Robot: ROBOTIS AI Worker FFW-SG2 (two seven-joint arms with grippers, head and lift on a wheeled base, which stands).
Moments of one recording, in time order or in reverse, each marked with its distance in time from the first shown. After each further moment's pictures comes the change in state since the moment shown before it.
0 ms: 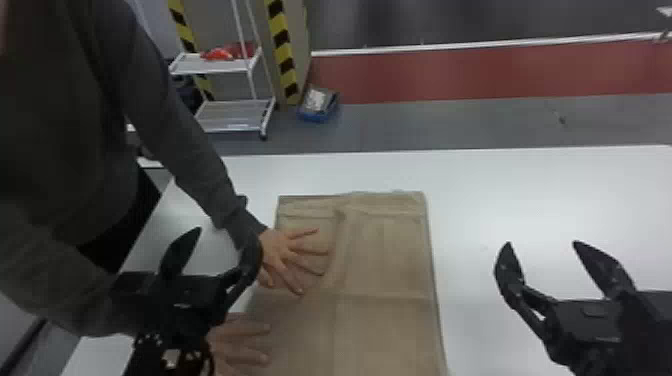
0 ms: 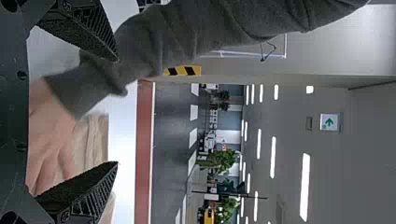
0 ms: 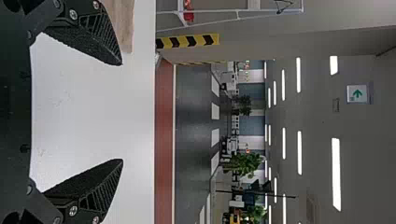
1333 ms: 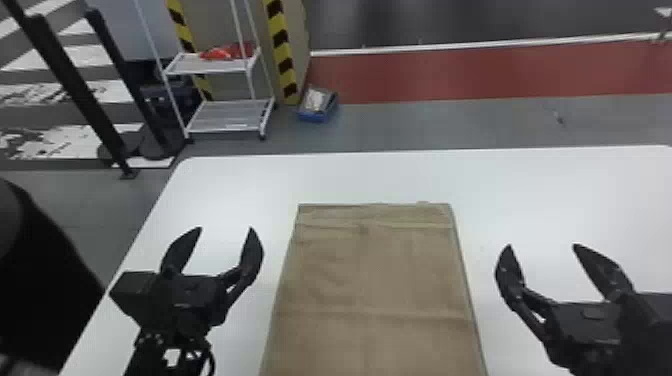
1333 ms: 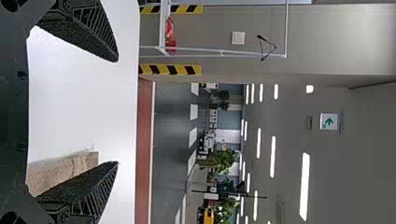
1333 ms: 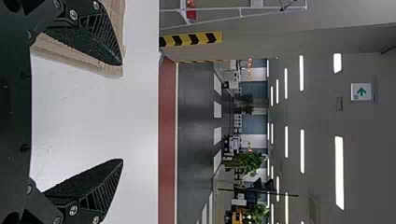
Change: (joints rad) left arm -0.007 0.001 -0.005 0.013 0.000 -0.006 0.000; right arm 0.002 0.004 -0.007 0.009 0.000 0.000 0.000
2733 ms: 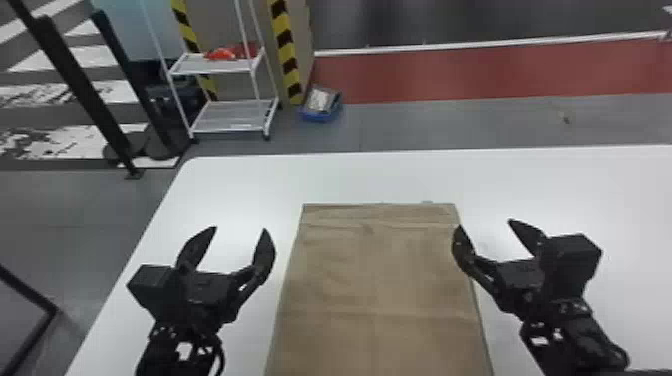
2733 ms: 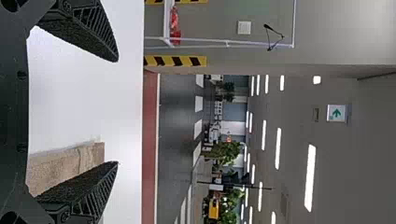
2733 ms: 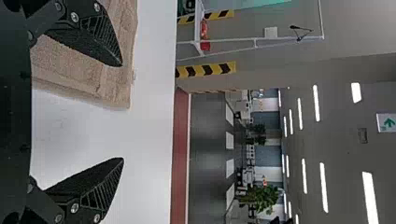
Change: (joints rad) left arm -0.026 0.014 -0.015 0.025 0.004 0.023 -0.022; right arm -0.351 0.006 0.041 0.422 -0.042 -0.016 0.124
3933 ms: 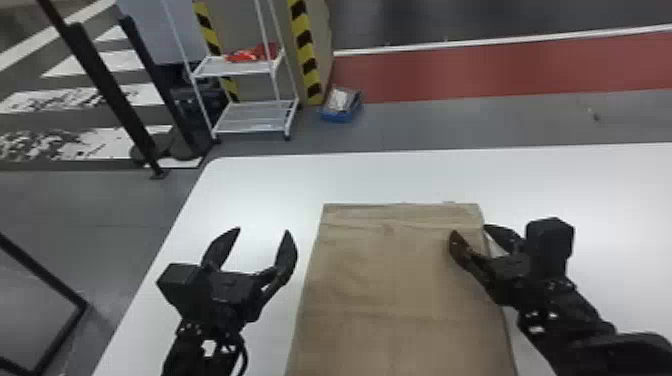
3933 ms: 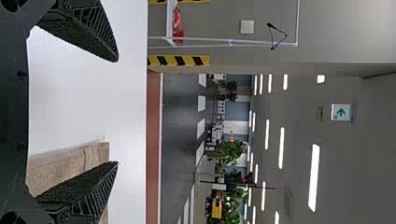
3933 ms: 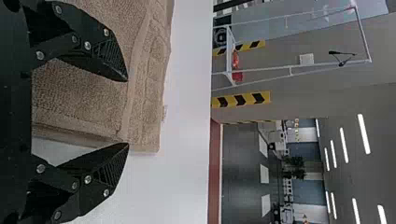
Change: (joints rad) left arm 0.002 0.000 0.002 -0.001 -0.002 0.011 -0.005; right arm -0.163 0.008 0.046 0.202 -0.024 0.107 0.083
